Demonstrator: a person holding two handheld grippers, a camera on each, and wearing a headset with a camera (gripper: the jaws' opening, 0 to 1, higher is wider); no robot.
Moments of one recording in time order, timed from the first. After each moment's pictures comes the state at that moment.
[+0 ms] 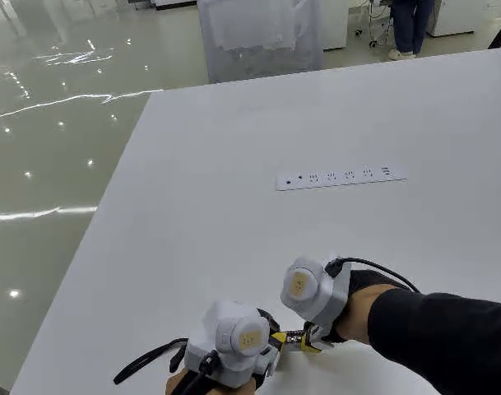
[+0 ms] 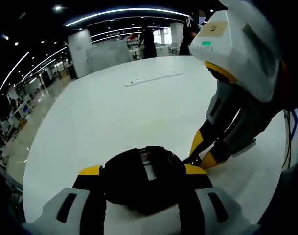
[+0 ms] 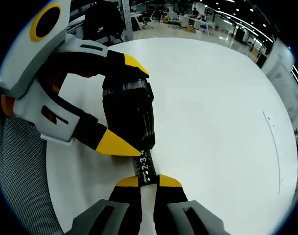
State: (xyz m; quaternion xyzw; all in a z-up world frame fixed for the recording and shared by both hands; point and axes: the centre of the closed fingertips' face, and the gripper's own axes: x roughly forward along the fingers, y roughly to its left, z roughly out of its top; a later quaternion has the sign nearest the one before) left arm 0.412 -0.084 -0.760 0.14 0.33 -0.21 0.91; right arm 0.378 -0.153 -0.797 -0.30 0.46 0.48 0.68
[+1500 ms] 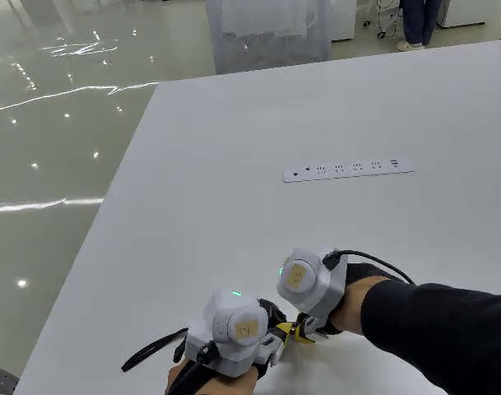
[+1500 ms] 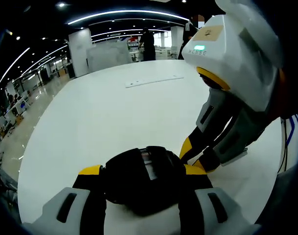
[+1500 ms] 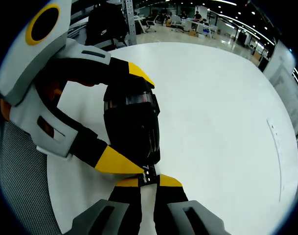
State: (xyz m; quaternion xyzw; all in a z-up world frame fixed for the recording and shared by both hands) left arm 0.411 -0.083 -0.759 0.12 0.32 -0.22 0.91; right arm 0.383 -0.131 -0.796 -0.29 0.45 0.50 0.68
